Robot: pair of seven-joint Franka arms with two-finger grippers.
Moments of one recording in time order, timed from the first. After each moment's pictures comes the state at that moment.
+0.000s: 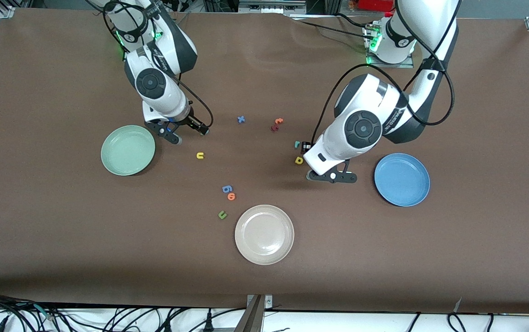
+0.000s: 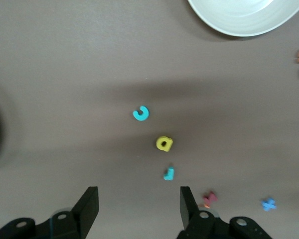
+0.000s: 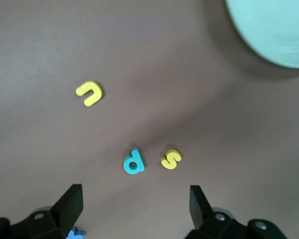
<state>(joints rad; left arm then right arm) -0.44 0.54 -0.08 -1.48 -0.12 1.84 -0.41 0.27 0.23 0.28 -2.25 0.06 2.34 1.07</state>
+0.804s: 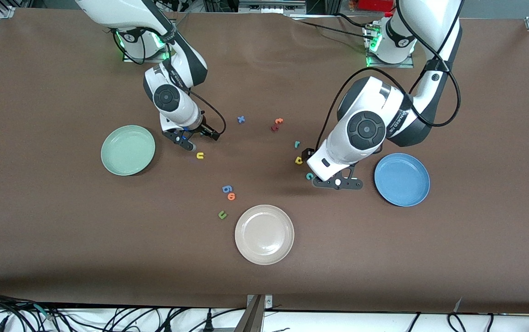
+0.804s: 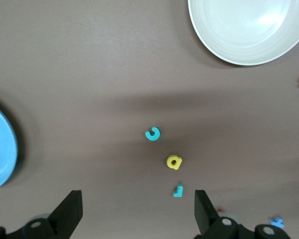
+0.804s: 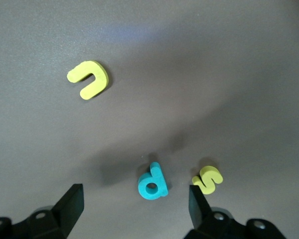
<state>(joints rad) -0.43 0.55 -0.07 -1.43 -0.08 1.84 -0.41 0.27 0.39 0.30 -2.27 0.06 2.53 1.06</state>
